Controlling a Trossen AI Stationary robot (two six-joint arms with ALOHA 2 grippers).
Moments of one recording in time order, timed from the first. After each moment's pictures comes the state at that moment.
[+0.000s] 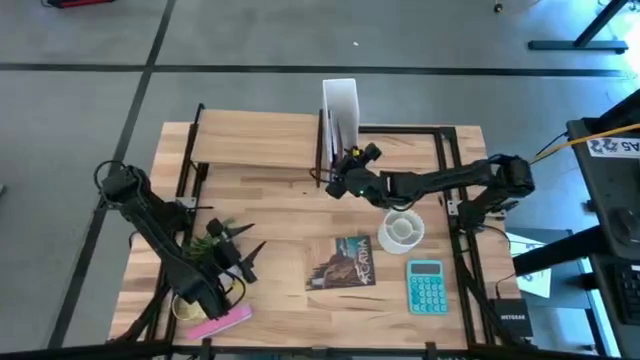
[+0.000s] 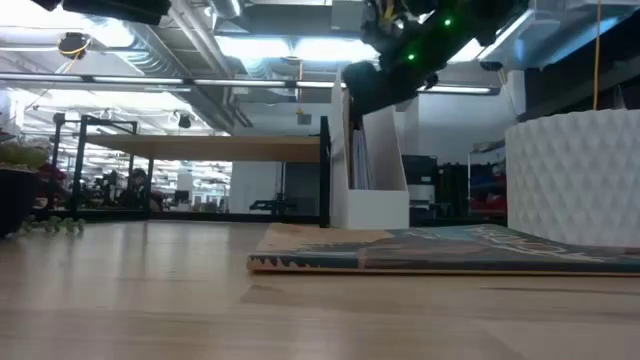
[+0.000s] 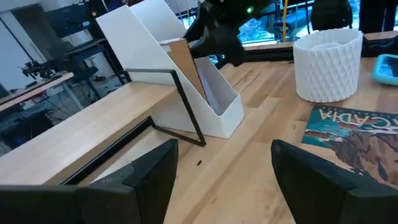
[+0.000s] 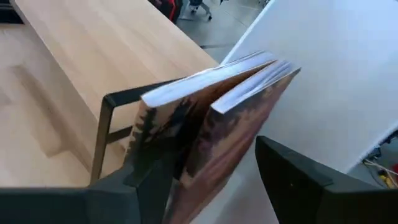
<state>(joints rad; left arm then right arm) -0.88 1.59 1.07 -1.20 -1.42 -1.45 -0.04 1.61 0.99 0.09 0.86 0.03</state>
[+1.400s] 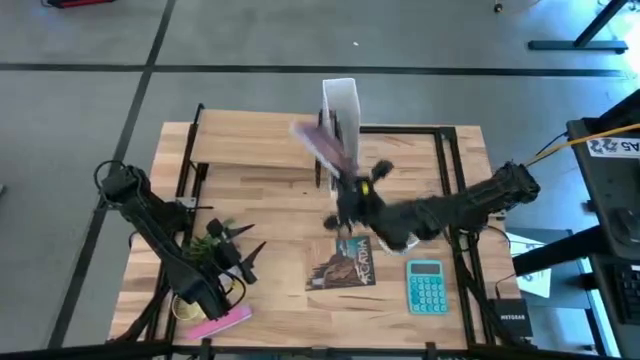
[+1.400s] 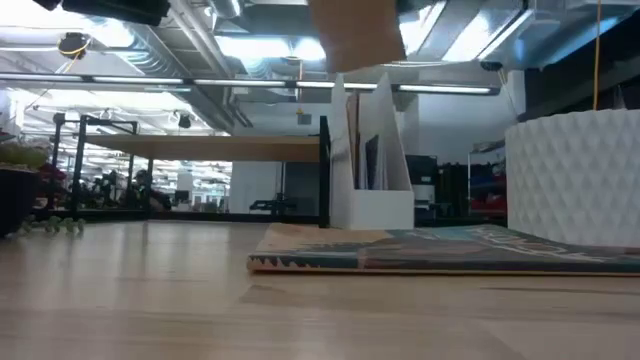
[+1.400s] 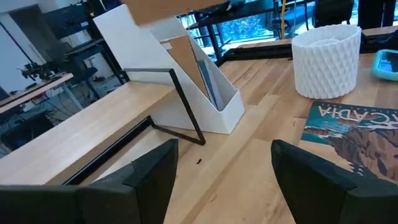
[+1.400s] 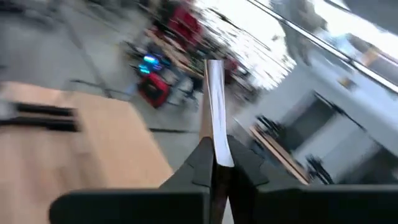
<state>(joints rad) -0.88 1.59 1.07 -1.19 -1.41 -1.43 0.47 1.61 1.52 0.02 1.23 -0.61</state>
